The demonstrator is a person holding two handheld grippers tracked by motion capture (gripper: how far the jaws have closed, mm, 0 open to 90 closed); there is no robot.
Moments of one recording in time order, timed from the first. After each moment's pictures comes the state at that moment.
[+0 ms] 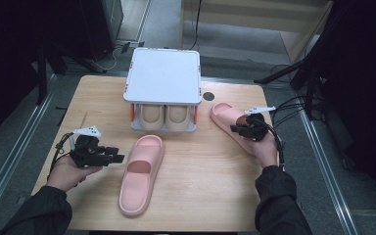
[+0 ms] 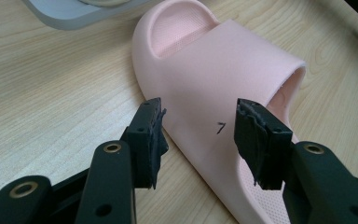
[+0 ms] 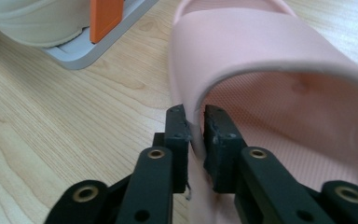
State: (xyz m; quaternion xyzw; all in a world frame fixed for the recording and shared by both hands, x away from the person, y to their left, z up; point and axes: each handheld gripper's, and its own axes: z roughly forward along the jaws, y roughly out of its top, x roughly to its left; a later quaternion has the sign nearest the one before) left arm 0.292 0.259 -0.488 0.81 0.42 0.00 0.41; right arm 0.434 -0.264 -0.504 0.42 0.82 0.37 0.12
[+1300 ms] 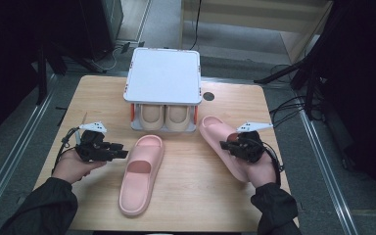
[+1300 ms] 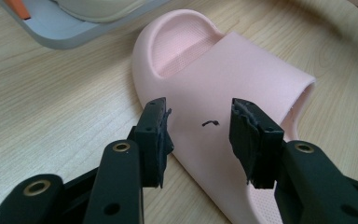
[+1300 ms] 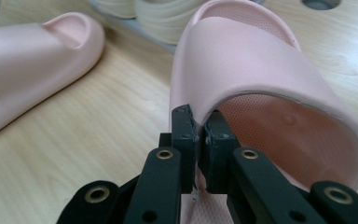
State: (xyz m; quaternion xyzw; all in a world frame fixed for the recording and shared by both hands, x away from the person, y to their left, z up) left arm 0.308 0.250 -0.487 0.82 0.40 0.00 0.40; right arm 0.333 -0.218 -0.455 0.39 0.83 0.39 0.10
